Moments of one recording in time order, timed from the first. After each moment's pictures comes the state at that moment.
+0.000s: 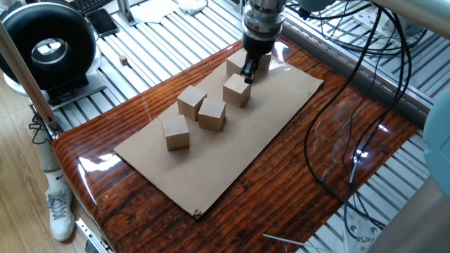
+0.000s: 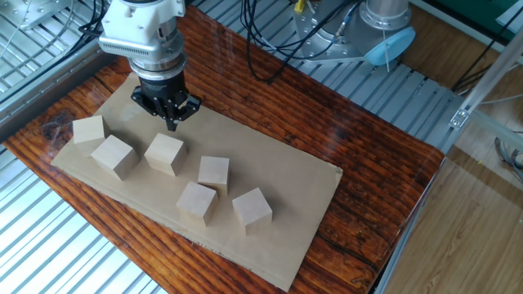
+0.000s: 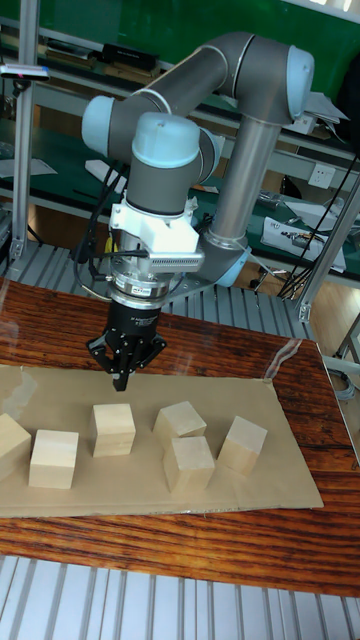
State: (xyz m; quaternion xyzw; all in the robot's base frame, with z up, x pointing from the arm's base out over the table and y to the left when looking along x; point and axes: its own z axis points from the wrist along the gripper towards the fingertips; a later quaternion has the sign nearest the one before) arm 0.553 -0.062 0.098 -0.23 0.97 0.00 0.06
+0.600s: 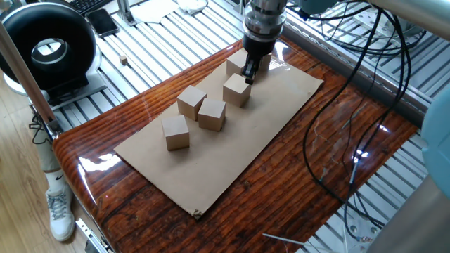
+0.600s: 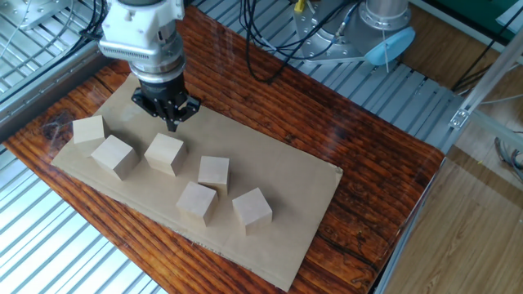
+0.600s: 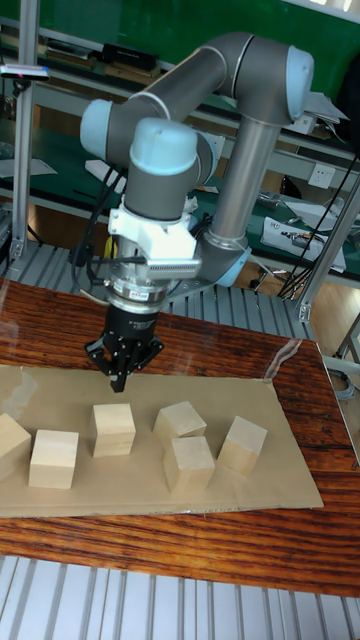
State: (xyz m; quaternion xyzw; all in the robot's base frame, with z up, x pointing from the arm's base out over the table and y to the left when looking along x) arm 0.548 -0.066 0.076 -0.25 0.97 0.01 0.04
